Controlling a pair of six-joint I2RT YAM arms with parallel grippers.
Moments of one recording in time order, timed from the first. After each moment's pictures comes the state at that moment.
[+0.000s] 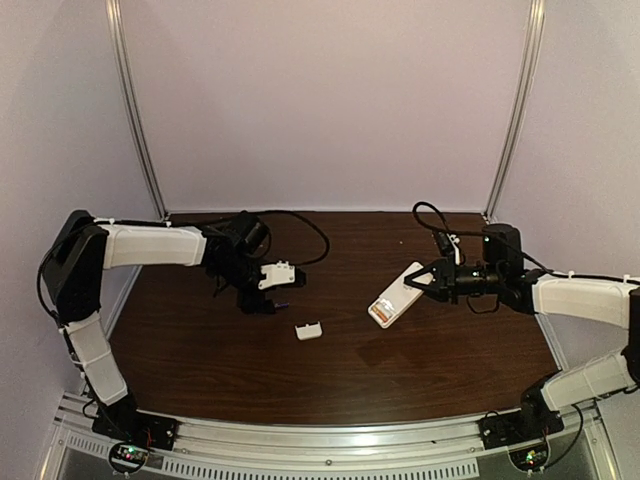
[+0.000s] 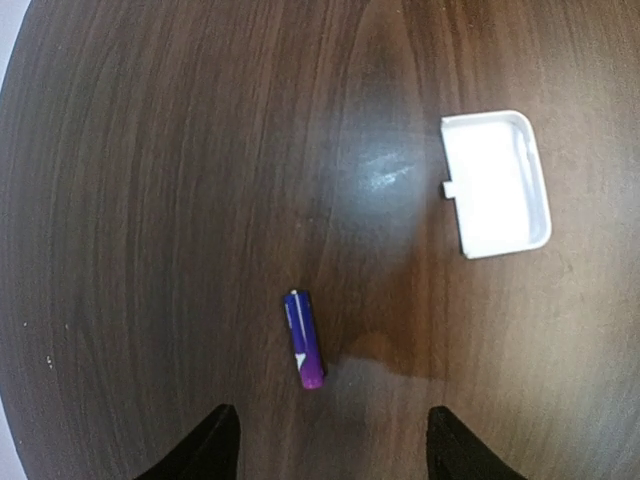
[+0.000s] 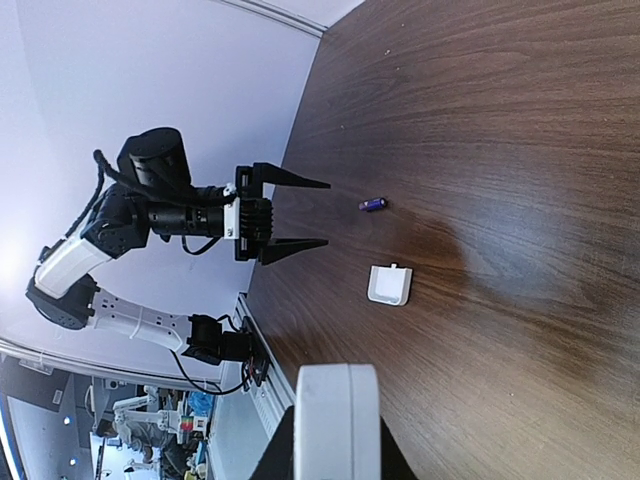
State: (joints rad) left arm -0.67 1.78 1.20 -0.53 0.14 0.83; right arm 0.37 1.25 0.60 0.20 -0.83 0.82
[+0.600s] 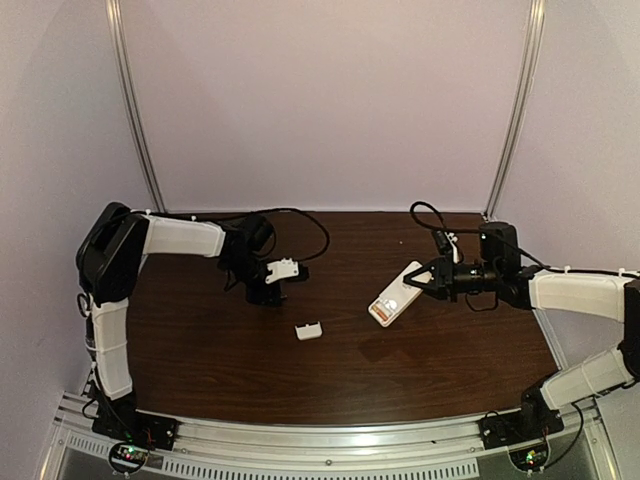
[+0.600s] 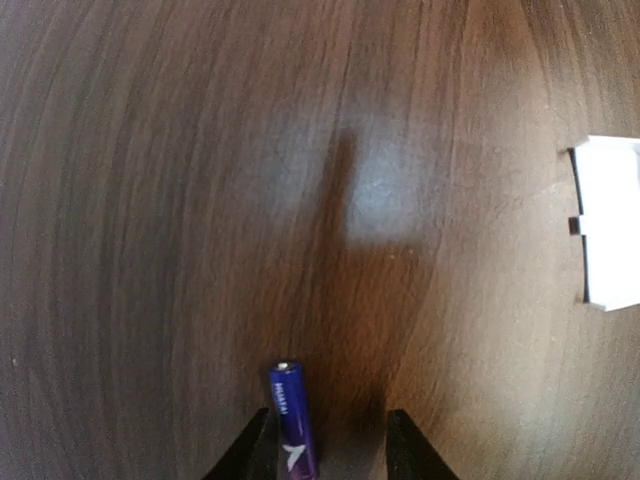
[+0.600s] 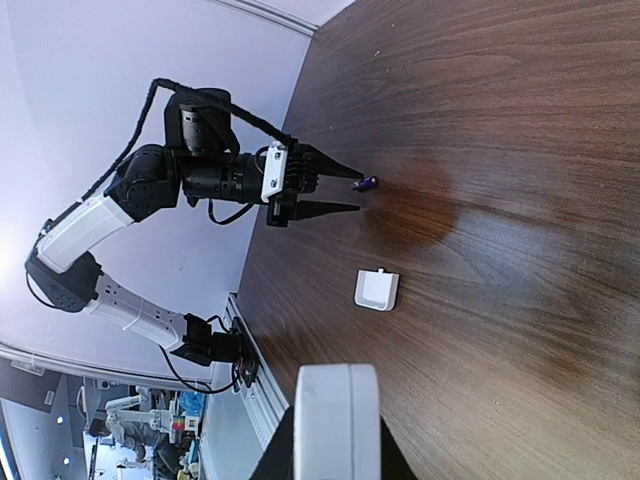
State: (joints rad) left arm -0.58 2.04 1.38 -0.53 0.26 0.83; right arm 0.36 1.29 0.63 0.18 -0.83 0.78
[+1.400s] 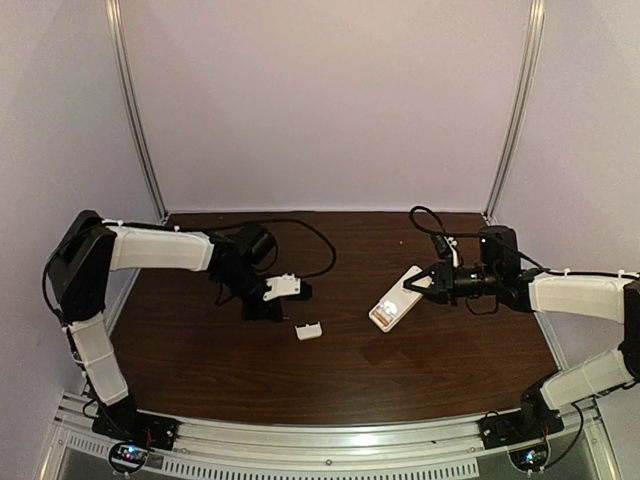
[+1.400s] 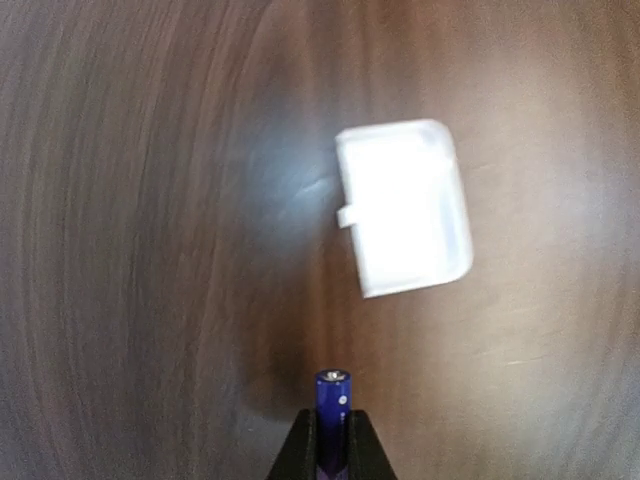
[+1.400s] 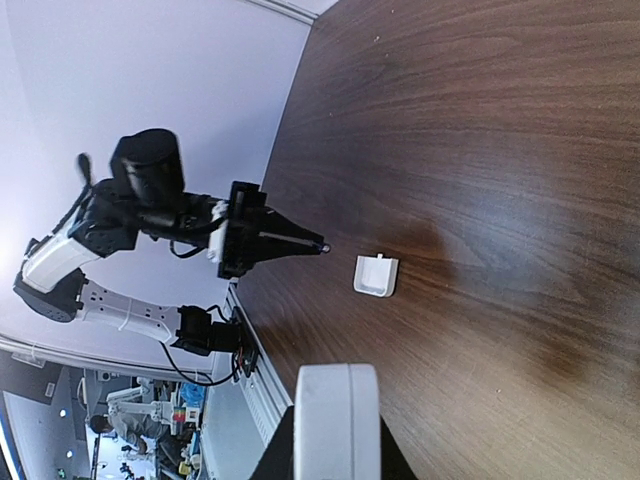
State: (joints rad) left arm -0.67 1.89 1.24 -0.60 0.28 0.80; right arm 0.35 1.29 0.61 0.18 -0.84 0.77
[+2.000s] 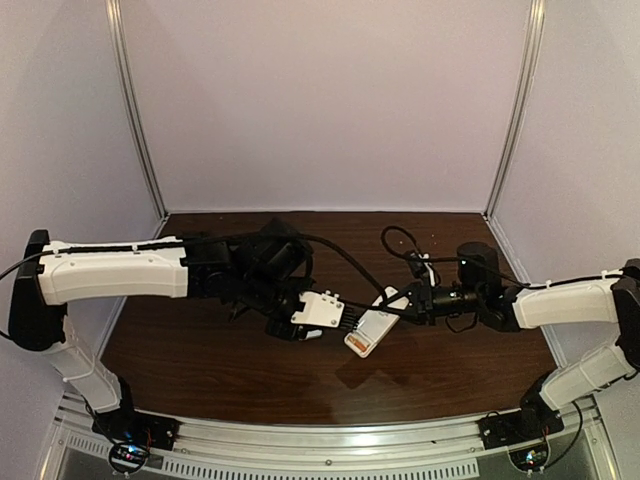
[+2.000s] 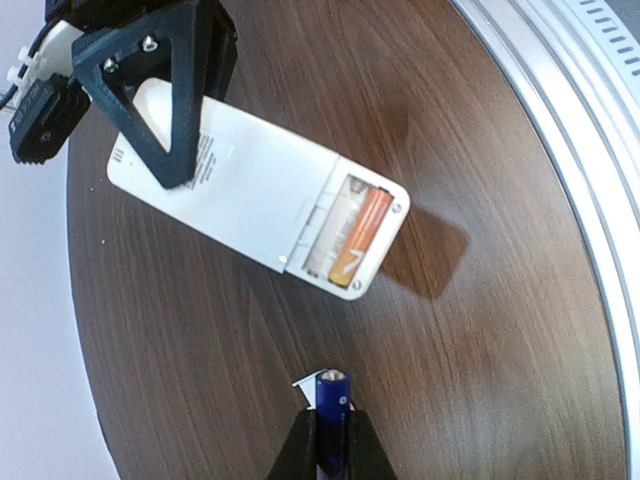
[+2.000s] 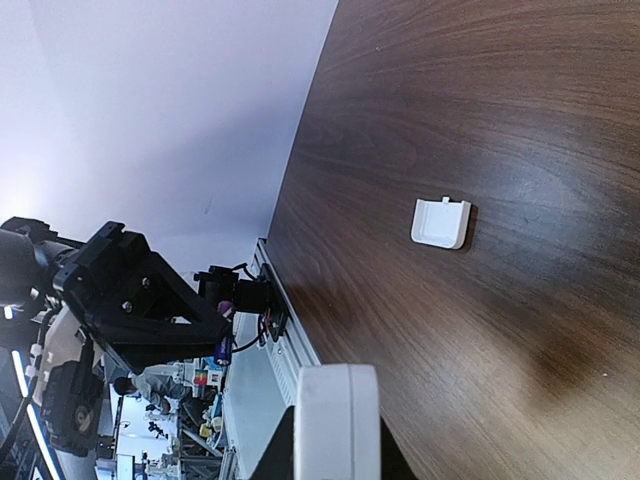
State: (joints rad) left arm -1.12 1.60 1.29 -0.60 0.08 0.85; right arm 0.57 1.34 0.53 0.40 -0.81 0.91
